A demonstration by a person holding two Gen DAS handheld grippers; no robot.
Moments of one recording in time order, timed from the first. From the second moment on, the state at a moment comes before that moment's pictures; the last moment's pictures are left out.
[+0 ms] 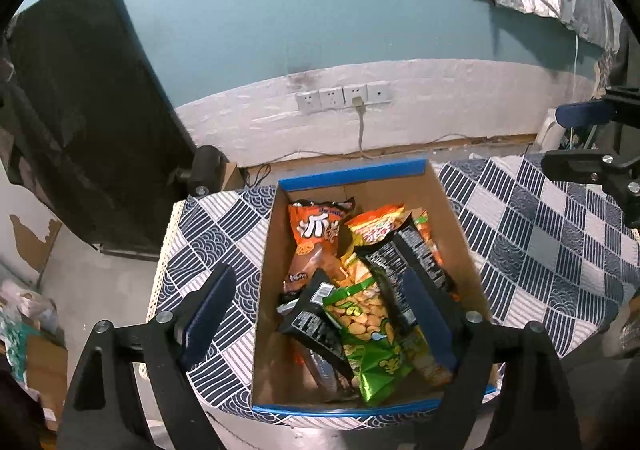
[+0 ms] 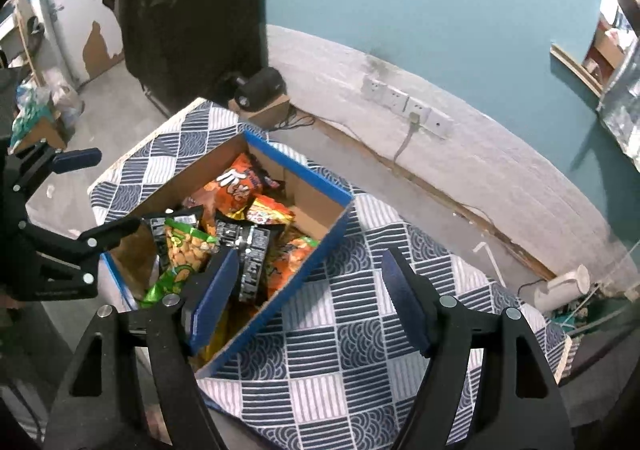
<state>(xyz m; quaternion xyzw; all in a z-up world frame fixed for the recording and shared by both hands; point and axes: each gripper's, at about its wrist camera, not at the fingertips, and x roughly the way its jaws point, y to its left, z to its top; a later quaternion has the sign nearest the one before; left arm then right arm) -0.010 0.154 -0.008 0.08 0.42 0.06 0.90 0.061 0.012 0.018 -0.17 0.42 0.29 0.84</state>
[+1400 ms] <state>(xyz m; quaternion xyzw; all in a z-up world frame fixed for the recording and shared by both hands) -0.006 0.096 0.005 0.10 0.41 0.03 0.91 0.048 -0.063 0.023 -0.15 0.41 0.28 0.85</state>
